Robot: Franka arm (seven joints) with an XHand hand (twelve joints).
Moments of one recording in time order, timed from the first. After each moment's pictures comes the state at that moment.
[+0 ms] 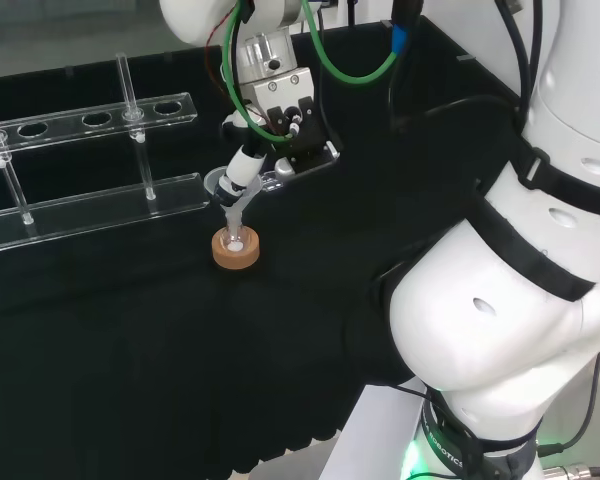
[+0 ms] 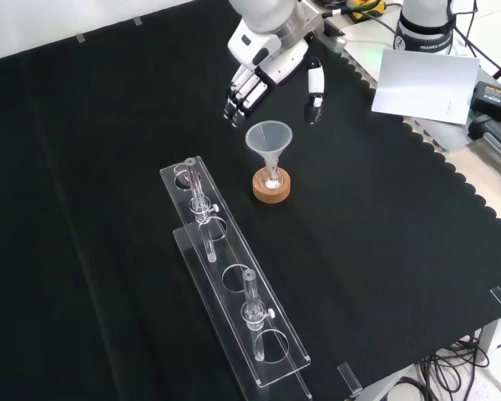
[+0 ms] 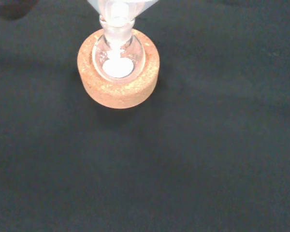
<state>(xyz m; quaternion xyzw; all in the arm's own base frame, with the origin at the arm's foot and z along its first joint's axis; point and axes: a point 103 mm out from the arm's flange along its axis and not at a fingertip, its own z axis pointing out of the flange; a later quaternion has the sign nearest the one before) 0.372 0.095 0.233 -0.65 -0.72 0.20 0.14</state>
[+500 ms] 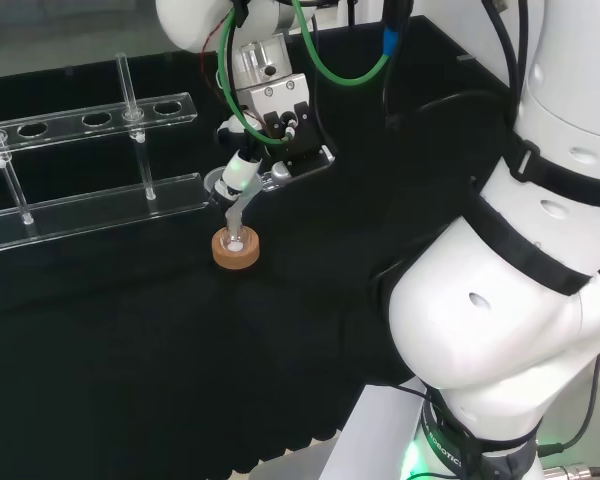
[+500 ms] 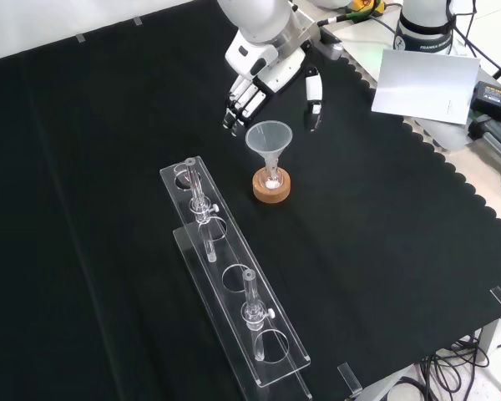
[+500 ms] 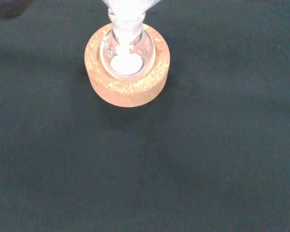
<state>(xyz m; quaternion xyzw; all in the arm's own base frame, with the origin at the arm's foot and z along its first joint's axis) 0.379 0.099 0.222 -0.64 -0.72 0.21 0.14</state>
